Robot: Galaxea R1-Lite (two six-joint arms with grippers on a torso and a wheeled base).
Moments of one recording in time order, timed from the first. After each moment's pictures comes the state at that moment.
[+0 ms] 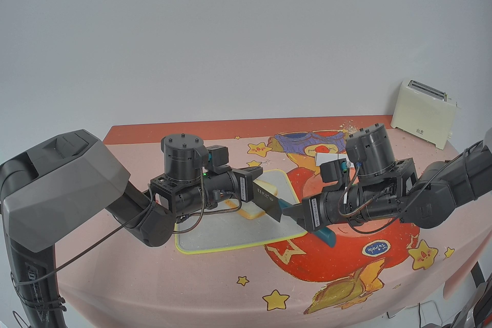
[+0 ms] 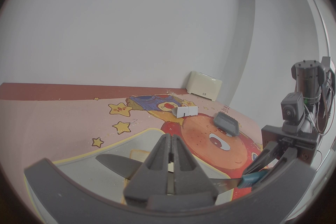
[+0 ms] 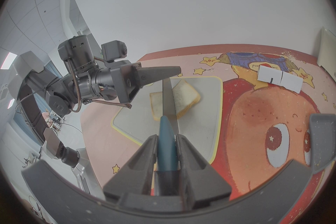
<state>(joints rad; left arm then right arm) -0.53 2.22 -1.01 -0.96 -0.29 -0.25 0.63 1.90 -0.94 -0.27 0.21 0.27</state>
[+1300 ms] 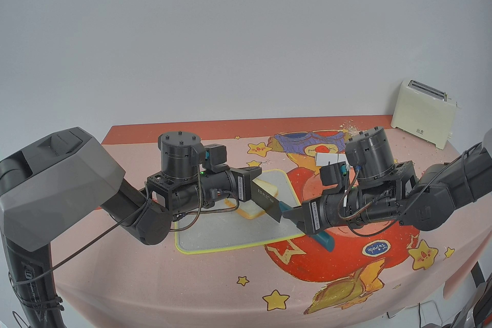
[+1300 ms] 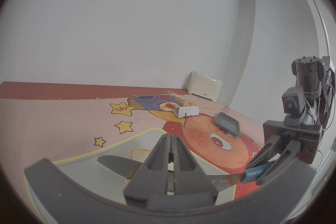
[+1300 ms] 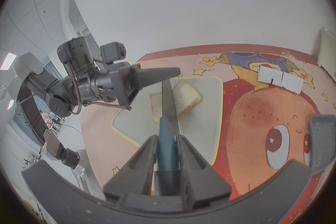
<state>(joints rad) -0.52 2.20 -1.01 -0.95 -0.31 -0.25 0.64 1.90 -0.93 -0.28 0.21 0.27</state>
